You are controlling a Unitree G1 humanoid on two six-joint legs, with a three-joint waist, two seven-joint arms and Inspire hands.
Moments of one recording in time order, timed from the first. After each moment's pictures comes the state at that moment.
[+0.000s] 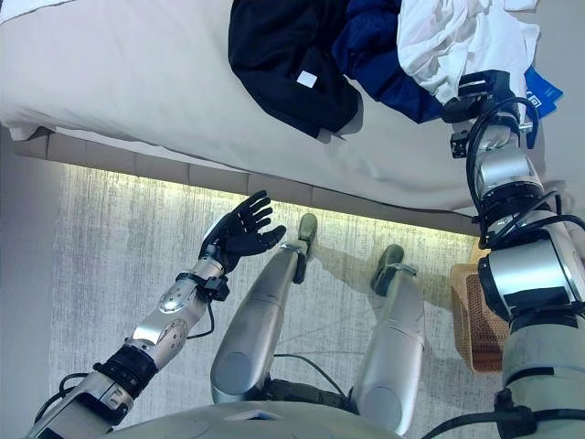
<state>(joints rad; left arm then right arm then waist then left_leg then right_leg) -0.16 0.44 -0.47 0.33 -0.71 -0.22 0.01 -1.07 -0.75 0.37 0.95 0.29 0.24 -0.30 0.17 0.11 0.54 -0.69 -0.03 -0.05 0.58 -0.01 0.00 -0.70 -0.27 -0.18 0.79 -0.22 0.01</state>
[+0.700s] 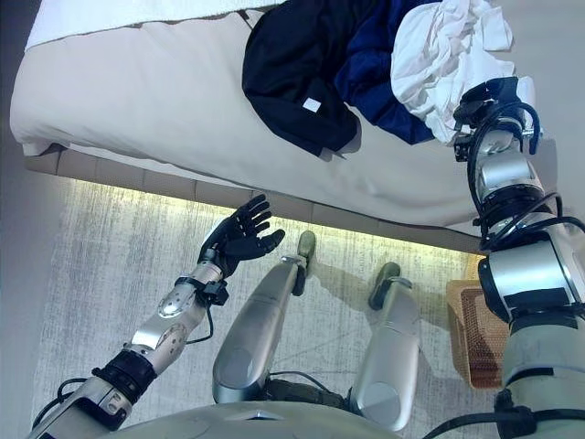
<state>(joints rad) -0.14 0.44 -0.47 0.32 -0.71 -0.22 0.01 -1.07 -0.75 0.36 0.98 0.29 0.23 -0.34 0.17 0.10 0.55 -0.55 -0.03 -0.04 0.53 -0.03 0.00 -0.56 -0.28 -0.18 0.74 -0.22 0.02</state>
